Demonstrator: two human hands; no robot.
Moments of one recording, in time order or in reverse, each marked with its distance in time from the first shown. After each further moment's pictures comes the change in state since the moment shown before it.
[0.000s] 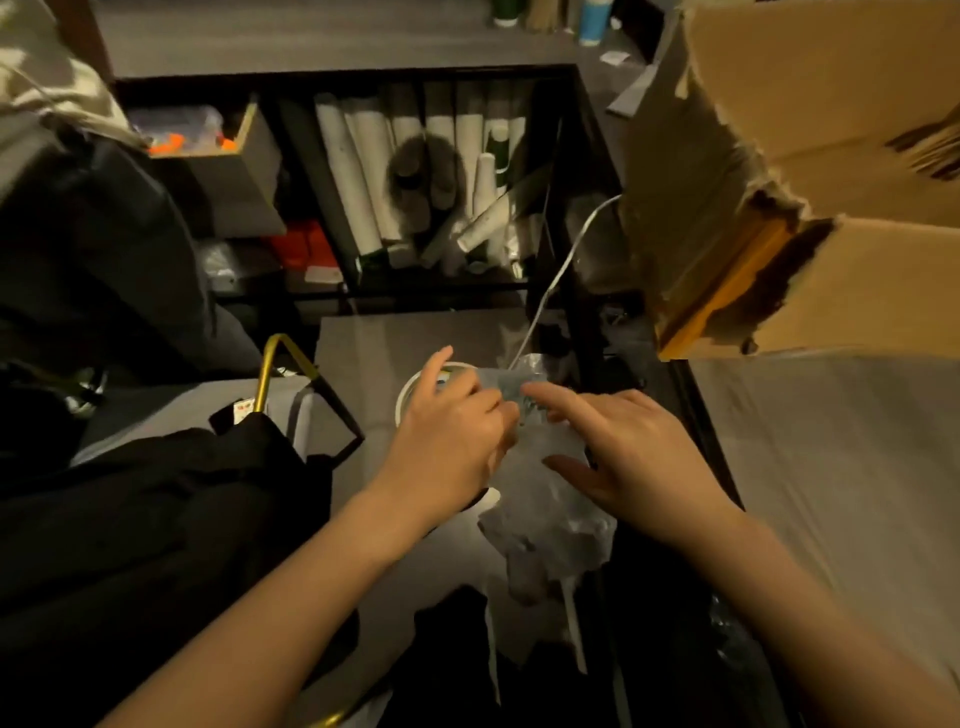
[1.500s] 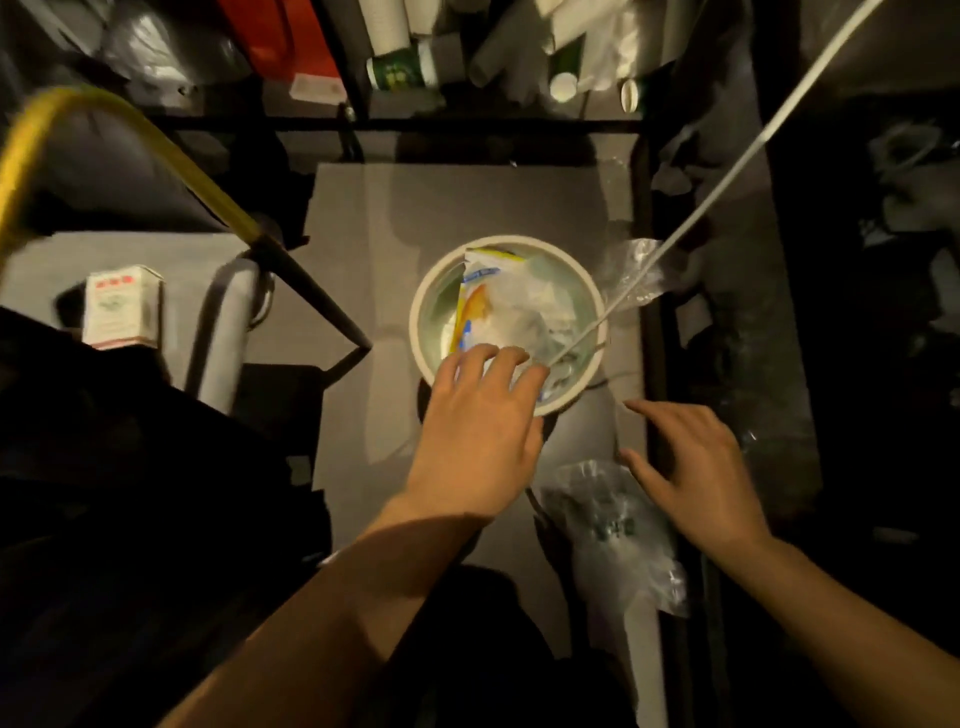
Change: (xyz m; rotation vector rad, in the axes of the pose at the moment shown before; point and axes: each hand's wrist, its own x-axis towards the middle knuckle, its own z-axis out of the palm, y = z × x) left_hand -0.001 -0.126 0.384 -0.205 -0.148 -0.406; right_hand 0.009 0.158 0.449 0.214 -0.081 0.403
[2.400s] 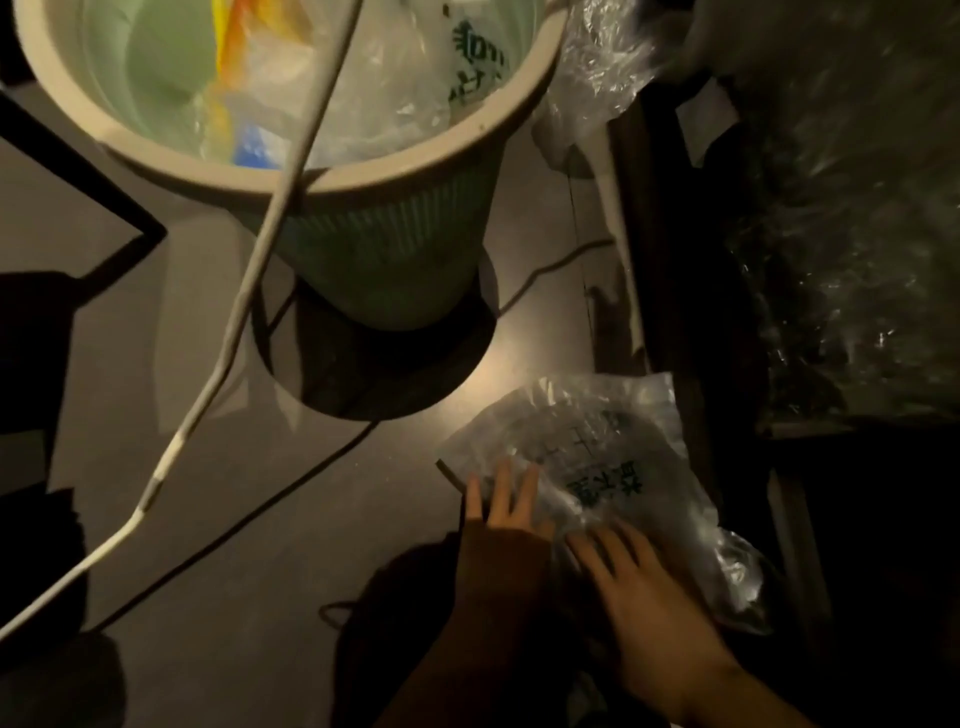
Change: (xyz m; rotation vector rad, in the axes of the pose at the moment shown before) left_hand -0.074 0.024 0.460 0.094 -0.646 0.047; right_hand -0.161 0.173 0.302 -0.325 -0.594 0.029
